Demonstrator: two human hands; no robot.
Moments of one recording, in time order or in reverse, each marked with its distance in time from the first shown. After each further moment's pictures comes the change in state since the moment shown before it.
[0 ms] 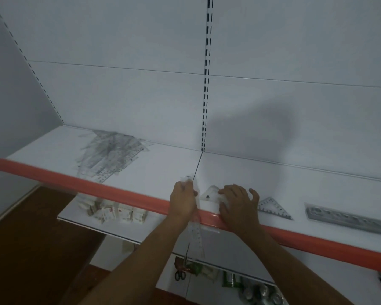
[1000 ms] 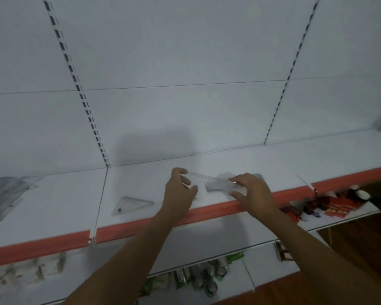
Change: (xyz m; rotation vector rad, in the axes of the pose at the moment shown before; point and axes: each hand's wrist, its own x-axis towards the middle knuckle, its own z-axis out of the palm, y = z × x) left_hand -0.090 0.039 0.158 0.251 -0.502 0.522; right_hand -0.108 0.177 -0.172 0.150 0.118 0.306
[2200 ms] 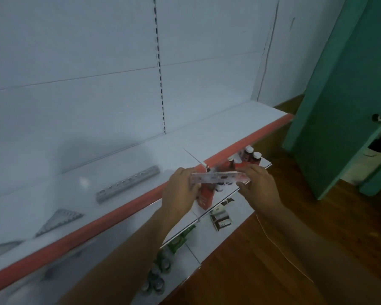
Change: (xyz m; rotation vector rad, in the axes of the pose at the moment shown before) left_hand -0.064 0.111 0.246 0.277 -0.381 0.468; right_hand -0.148 0.155 -0.179 -0.384 0.226 0.512
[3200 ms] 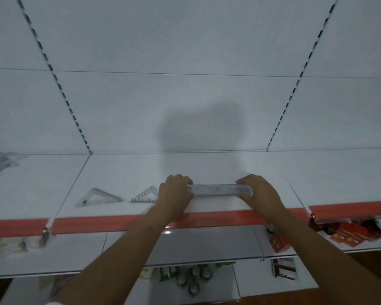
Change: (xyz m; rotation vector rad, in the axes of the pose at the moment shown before) left_hand -0.017 -0.167 -0.132 0.380 0.081 -0.498; right_hand 0.113 -0.163 0.157 0.277 -0.445 -0.596
